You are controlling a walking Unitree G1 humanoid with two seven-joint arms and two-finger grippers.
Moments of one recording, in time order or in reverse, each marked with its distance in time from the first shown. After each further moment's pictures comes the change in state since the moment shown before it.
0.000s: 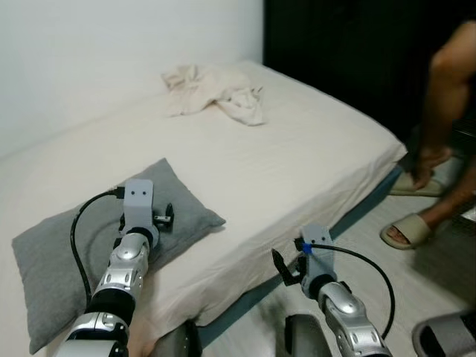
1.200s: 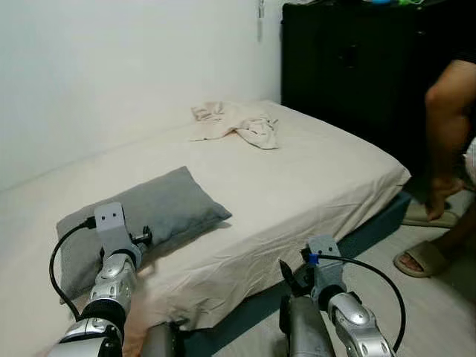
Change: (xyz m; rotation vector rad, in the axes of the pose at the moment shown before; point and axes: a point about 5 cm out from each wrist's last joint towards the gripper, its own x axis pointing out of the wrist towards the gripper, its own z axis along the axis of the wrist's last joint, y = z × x) left arm -0.002 0.020 -0.026 -0.182 0.131 0.164; right arm -0.017 -0.008 -0.023 -0.017 0.076 -0.008
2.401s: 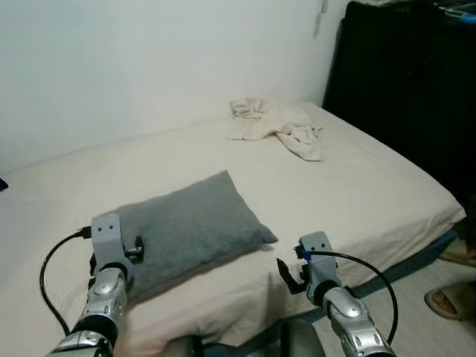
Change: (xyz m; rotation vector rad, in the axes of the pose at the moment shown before) left arm -0.011 0.041 -0.023 0.052 -0.013 0.106; right arm 0.015 -0.003 0.011 -0.050 -0.016 -0.010
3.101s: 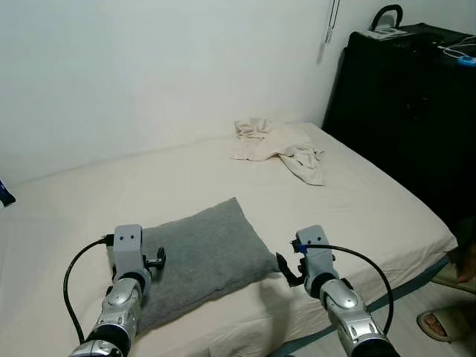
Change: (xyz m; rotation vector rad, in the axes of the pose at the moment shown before) left arm -0.013 -0.028 -0.020 0.051 0.027 -0.180; right arm 0.014 0.000 0.008 -0.045 -0.003 -0.005
